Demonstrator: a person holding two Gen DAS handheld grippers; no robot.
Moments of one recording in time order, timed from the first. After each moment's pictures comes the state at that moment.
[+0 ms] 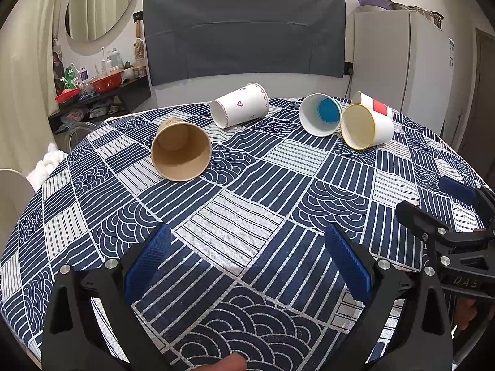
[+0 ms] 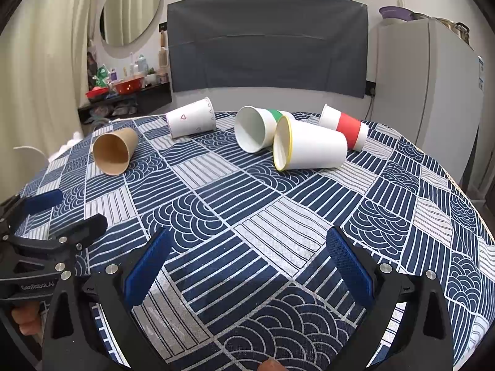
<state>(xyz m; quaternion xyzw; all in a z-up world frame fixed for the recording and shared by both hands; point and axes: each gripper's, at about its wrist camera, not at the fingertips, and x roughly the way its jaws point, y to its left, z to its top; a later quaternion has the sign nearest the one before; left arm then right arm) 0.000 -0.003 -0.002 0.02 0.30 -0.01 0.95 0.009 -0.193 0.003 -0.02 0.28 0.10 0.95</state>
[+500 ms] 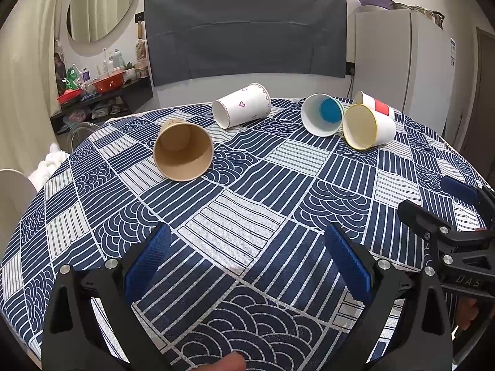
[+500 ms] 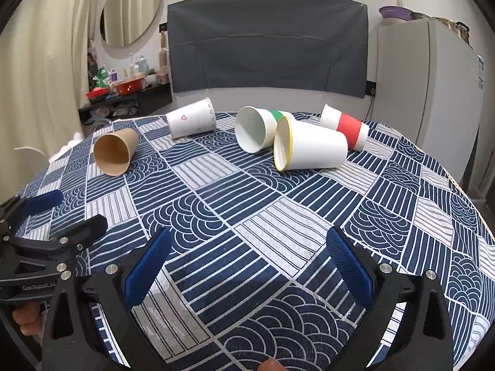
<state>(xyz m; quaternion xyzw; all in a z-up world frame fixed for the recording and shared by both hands) -0.001 -0.003 -0.002 0.02 0.30 0.00 0.95 0.008 -0.194 0.003 -0.02 0.28 0.10 0.95</state>
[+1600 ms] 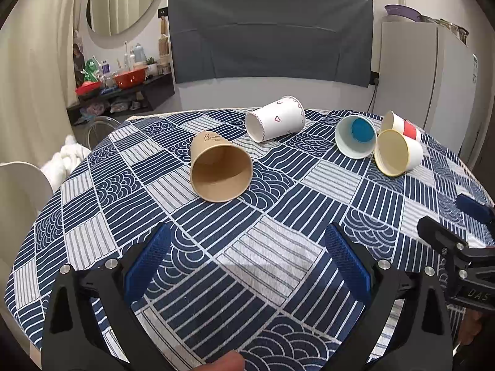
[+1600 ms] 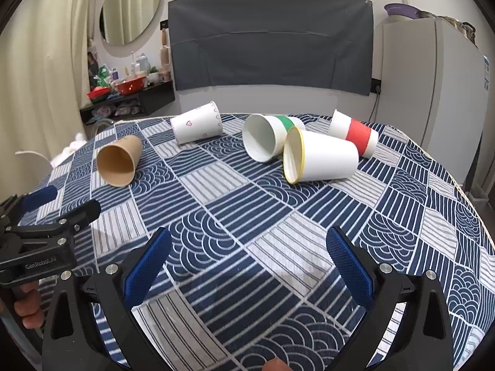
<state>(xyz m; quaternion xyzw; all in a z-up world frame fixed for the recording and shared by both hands) 0.022 0.028 0.022 -0.01 0.31 0.04 0.95 0.030 -0.176 0.021 -0.02 0.30 0.10 0.95</state>
